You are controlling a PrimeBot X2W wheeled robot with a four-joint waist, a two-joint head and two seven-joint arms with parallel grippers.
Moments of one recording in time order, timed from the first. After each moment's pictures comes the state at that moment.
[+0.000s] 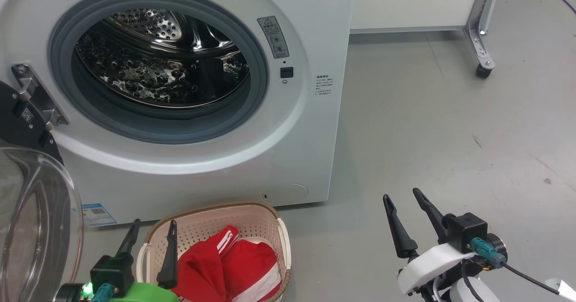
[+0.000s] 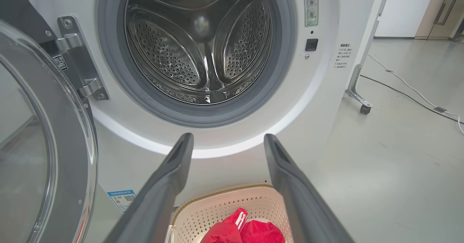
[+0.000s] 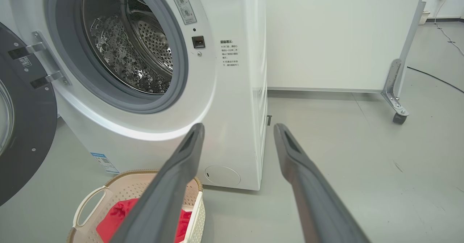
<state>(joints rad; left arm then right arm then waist) 0.05 0.08 -0.16 0.18 -0.26 0.04 -0.19 -0.07 -0.05 0.28 0.36 0.30 0.07 -0.26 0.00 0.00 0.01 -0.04</state>
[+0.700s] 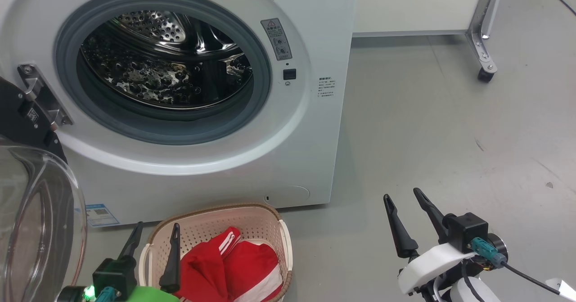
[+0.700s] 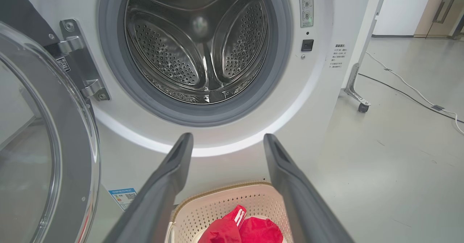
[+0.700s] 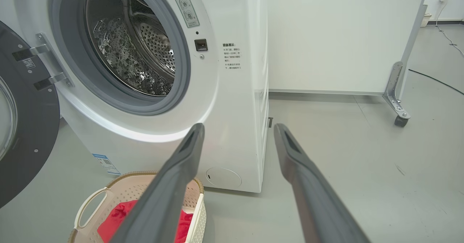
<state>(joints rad) 0.09 0.08 -0.17 0.12 -0.25 0.05 -0.16 -0.07 -0.05 0.27 0.36 0.30 0.07 -0.26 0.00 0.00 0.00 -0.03</state>
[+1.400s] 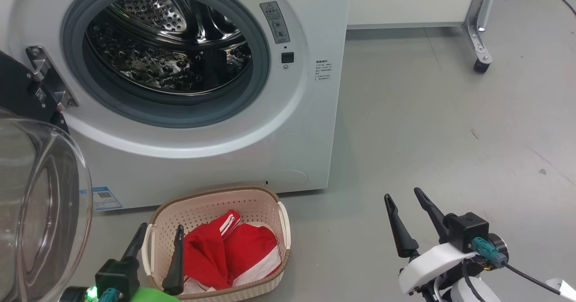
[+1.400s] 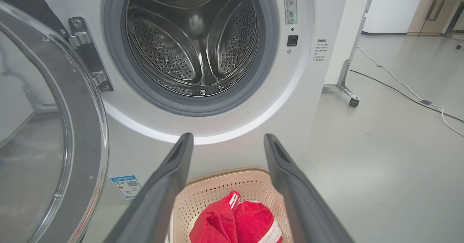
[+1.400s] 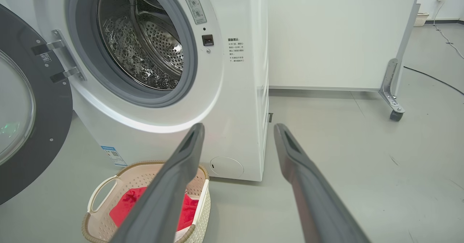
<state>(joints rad) 0.10 0.08 -0.18 0.08 -0.26 0.05 -0.12 -0.07 -0.05 0.27 0.36 0.30 0.07 -0.26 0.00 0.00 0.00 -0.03</state>
